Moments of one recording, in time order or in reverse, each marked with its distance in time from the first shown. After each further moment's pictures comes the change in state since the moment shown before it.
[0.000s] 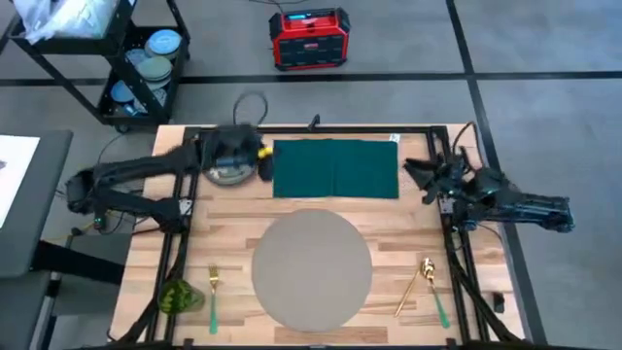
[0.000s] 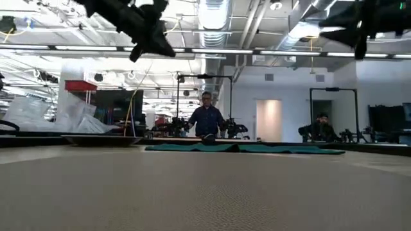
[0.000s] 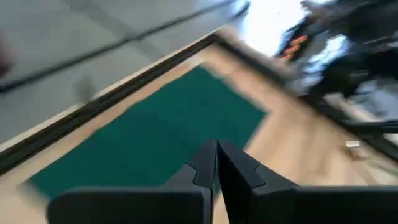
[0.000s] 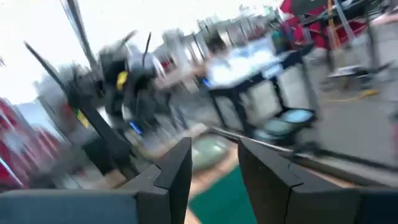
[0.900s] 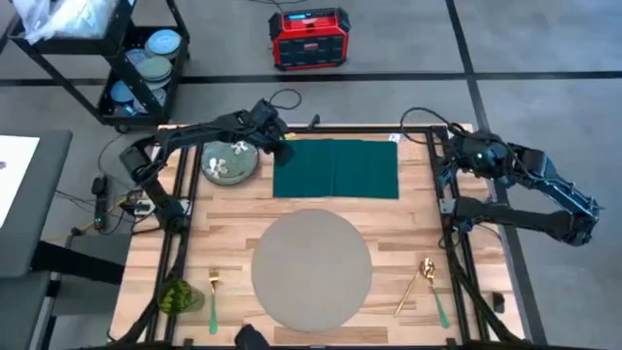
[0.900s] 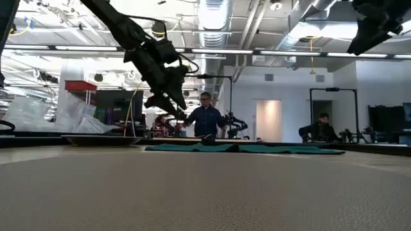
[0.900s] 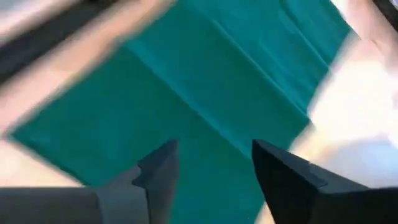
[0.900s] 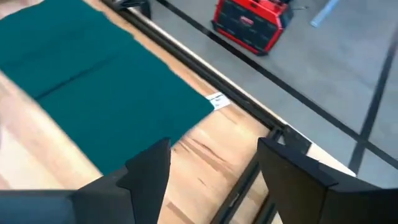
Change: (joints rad) left arm 0.239 0.488 0.152 -0.067 0.203 0.023; right arm -0.393 0.360 0.516 -0.932 0.042 -0.085
